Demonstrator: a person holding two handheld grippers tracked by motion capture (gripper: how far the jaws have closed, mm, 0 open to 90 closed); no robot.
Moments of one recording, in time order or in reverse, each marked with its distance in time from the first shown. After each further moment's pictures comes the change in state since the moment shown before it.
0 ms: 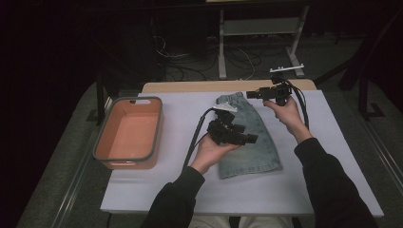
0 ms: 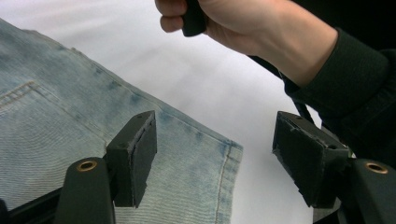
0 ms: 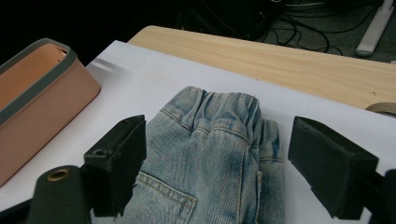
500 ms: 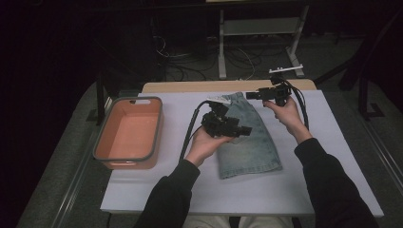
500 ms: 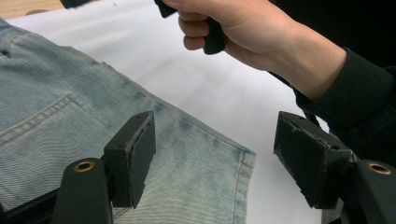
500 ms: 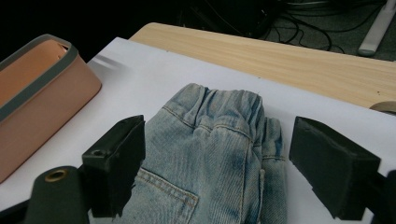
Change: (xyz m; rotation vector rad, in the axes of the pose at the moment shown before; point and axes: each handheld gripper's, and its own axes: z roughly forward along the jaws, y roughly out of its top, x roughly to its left) left arm 0.015 0.012 -0.014 -0.011 0.024 -0.007; right arm 0.001 -0.001 0.002 0.009 0.007 -0.010
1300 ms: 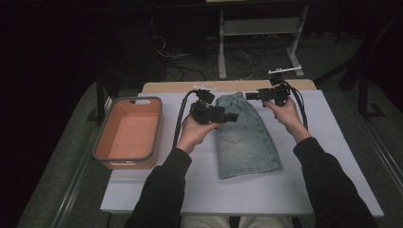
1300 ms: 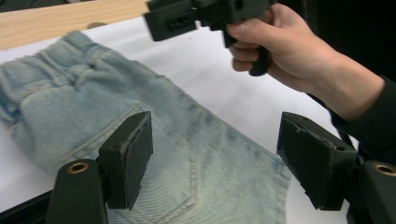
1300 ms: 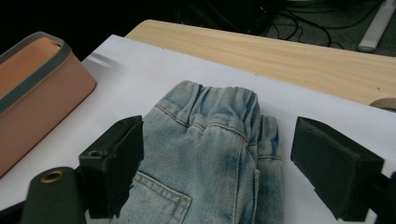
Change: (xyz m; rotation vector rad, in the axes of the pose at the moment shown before) left arm 0.044 0.013 -0.021 -0.024 0.082 -0.047; right arm -0.007 -0.002 0.007 0.008 -0.004 0.009
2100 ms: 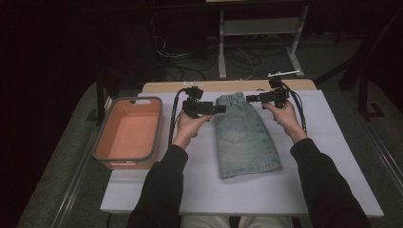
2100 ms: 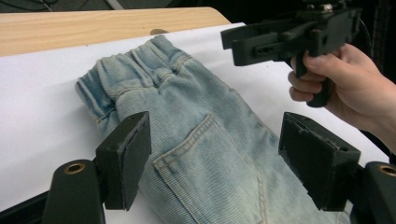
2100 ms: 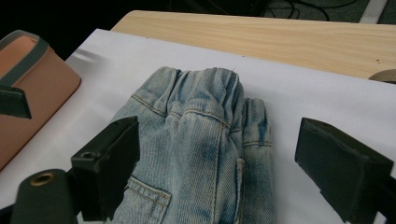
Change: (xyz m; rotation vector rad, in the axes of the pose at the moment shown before) left arm 0.056 -0.007 0.008 -0.066 0.093 -0.118; right arm -0.017 -0.010 0.015 0.032 -0.008 0.068
